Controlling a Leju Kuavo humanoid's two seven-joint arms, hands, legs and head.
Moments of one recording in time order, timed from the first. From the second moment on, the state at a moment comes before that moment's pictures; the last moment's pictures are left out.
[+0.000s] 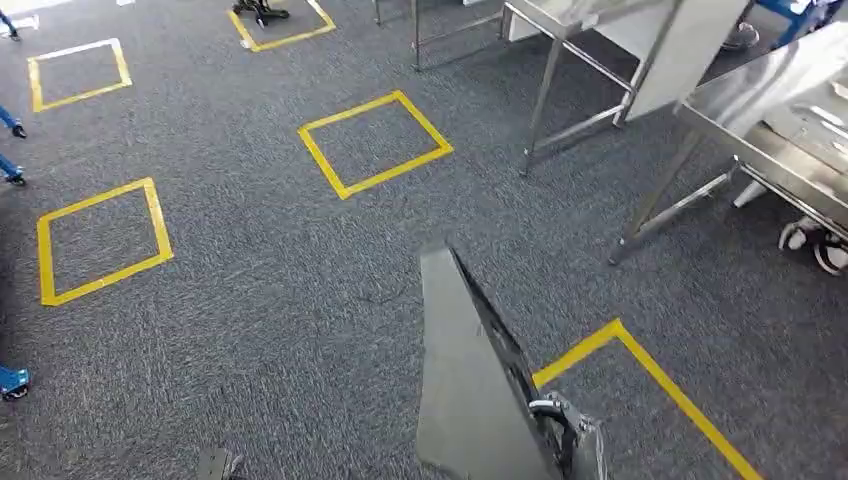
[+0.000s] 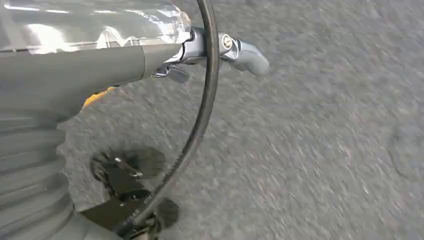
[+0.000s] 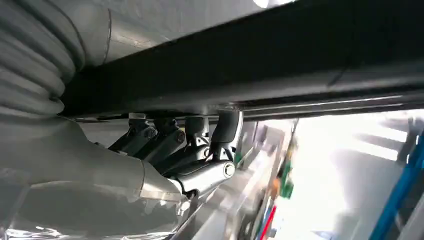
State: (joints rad) left arm -0.13 -0.17 0.81 -0.28 -0.73 0.08 -0.57; right arm 0.45 0.29 0.09 -1.85 0.38 -0.13 -0.69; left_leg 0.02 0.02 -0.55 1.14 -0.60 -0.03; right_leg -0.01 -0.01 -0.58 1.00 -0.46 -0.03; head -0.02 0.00
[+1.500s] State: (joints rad) left arm -0.12 -0.17 0.85 -0.28 -0.74 0.02 -0.60; right arm 0.45 0.26 0.14 -1.89 0.36 -0.18 -0.65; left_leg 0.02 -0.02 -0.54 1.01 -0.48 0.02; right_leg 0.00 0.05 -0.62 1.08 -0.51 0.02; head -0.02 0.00
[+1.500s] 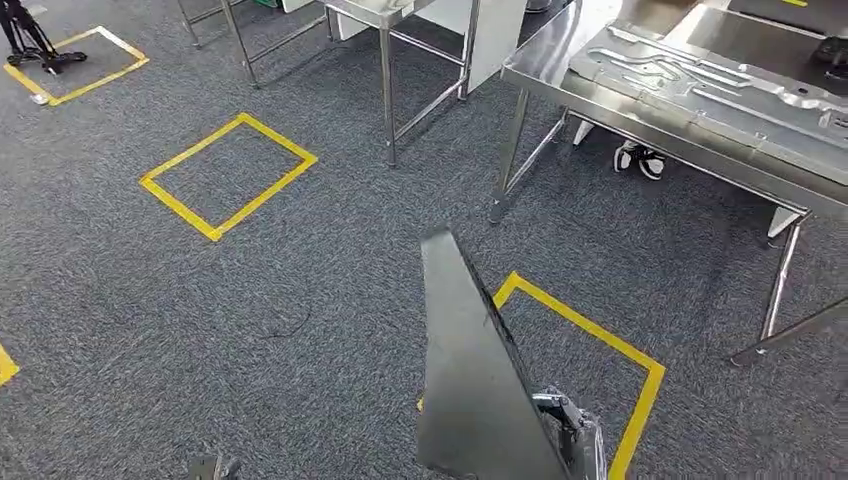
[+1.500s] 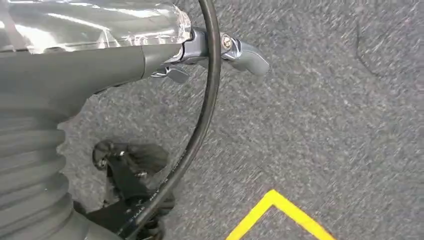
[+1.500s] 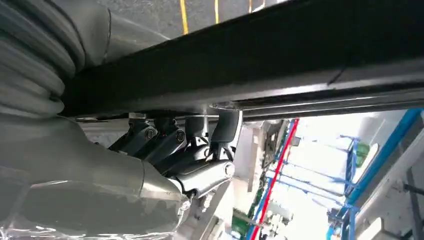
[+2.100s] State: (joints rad) left arm -0.12 -0.15 0.85 -0.28 -0.78 0.03 -0.60; right arm 0.44 0.24 0.18 -1.89 0.37 -0.20 -0.62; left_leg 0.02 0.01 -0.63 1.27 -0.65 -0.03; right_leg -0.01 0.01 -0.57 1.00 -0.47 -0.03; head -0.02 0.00
